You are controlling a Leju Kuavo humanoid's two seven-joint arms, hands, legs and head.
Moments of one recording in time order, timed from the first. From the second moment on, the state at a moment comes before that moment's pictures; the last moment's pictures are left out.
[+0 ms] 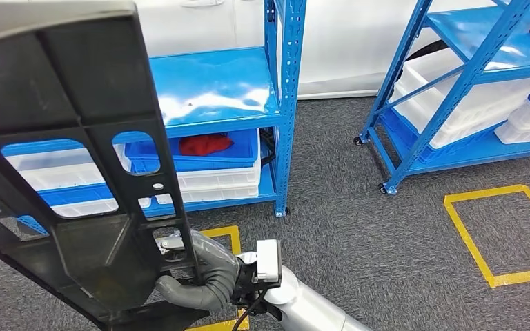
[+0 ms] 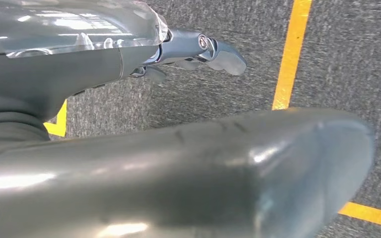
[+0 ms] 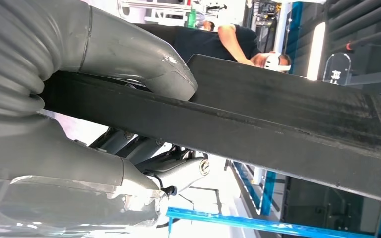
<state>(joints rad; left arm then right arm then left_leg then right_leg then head) -0.11 0.10 -1.15 -0.14 1.47 0.18 -0.40 -0.42 0.12 0.84 -1.38 -0.23 0.45 -0.62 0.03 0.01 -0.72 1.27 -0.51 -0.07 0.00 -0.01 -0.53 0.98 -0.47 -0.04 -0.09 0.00</state>
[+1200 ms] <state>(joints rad) -0.10 0.12 -1.14 -0.14 1.47 0.22 -0.41 -0.41 0.09 0.87 -1.51 -0.08 0.37 -0.64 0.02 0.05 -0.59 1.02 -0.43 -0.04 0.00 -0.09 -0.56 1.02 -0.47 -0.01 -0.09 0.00</state>
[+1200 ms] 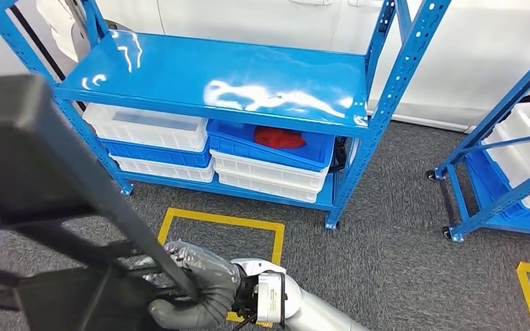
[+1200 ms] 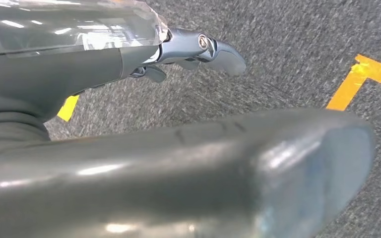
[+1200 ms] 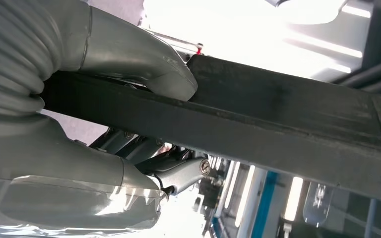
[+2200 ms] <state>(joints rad) -0.09 0.12 -1.12 -0.14 1.47 0.17 -0.43 -0.39 0.08 0.93 -1.56 -0.11 0.44 -0.55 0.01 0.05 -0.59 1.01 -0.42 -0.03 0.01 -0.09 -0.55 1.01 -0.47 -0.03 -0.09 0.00</state>
